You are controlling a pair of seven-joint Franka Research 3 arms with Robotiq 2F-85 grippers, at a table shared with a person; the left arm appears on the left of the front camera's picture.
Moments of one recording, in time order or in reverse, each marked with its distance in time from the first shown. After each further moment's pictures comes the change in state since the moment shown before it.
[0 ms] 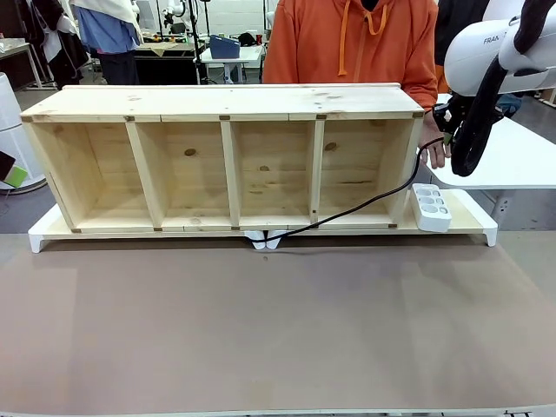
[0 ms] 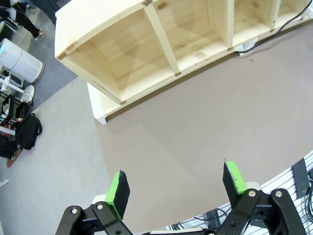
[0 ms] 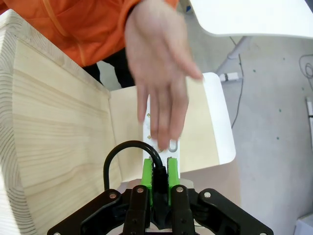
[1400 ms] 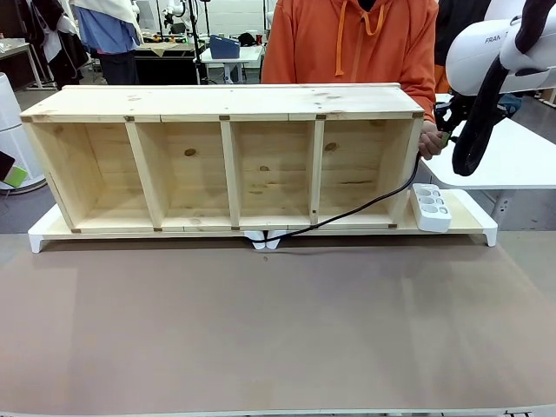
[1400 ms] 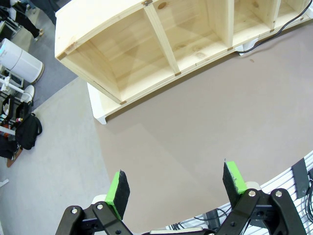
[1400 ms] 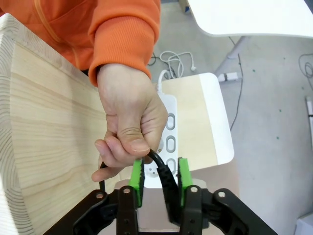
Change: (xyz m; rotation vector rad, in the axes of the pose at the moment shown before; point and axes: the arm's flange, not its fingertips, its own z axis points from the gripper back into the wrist) left arm 0.000 0.000 0.000 0.000 0.000 0.000; right arm 0.001 -0.004 0.001 -0.002 -0.003 -0.008
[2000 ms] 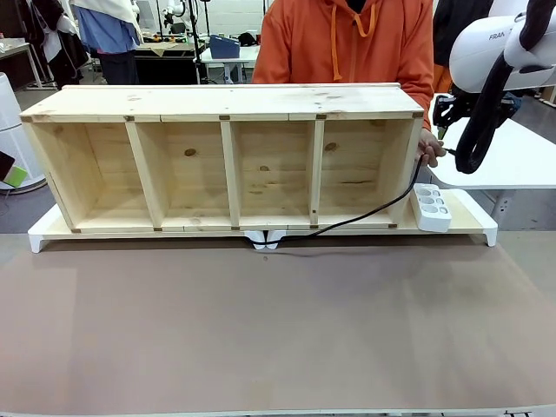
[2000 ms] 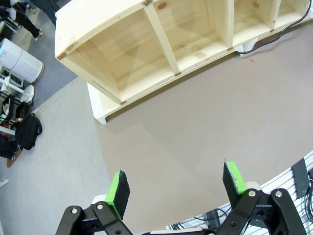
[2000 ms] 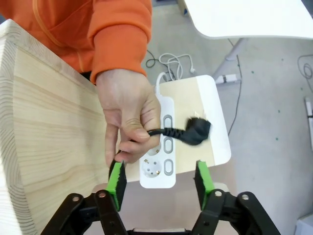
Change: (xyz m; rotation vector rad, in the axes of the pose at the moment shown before) left arm 0.000 0.000 0.000 0.000 0.000 0.000; right arm 0.001 -0.004 0.007 -0.001 -0.012 -0.002
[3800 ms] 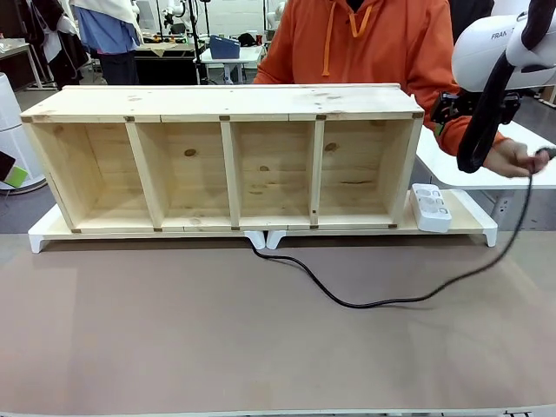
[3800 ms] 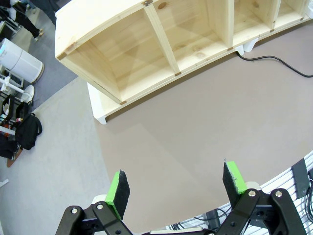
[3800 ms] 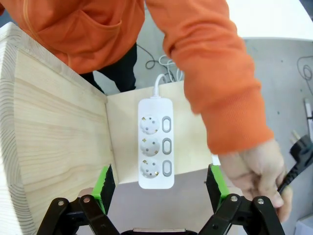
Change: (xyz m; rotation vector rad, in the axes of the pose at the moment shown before) left arm 0.000 0.000 0.000 0.000 0.000 0.000; right arm 0.001 -0.002 0.002 0.000 -0.006 0.004
